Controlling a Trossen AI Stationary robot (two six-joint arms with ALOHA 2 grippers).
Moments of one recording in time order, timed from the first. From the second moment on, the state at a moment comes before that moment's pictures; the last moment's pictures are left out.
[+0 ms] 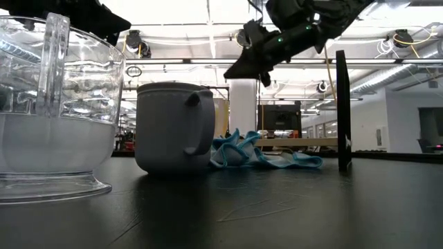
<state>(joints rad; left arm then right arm) 0.25 0.61 0.55 -0.21 0.35 0.20 -0.31 1.53 0.93 0.21 -0.11 0.19</state>
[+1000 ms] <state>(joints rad) 0.25 0.61 0.55 -0.23 0.36 0.20 -0.29 1.66 1.01 0.15 0.08 0.24</state>
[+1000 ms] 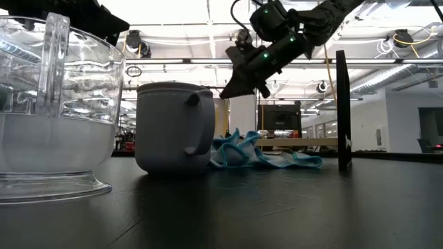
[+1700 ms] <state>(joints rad) 0.25 0.61 0.55 -0.23 0.37 0.20 -0.27 1.68 1.01 0.07 0.14 0.26</state>
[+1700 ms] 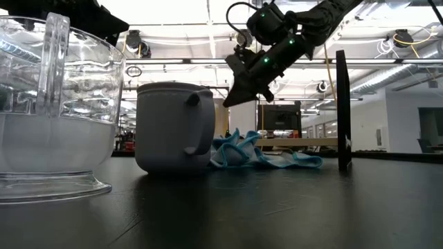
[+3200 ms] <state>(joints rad) 0.23 0.61 0.55 -0.25 0.42 0.17 -0.27 1.80 1.08 0.09 0.13 0.25</state>
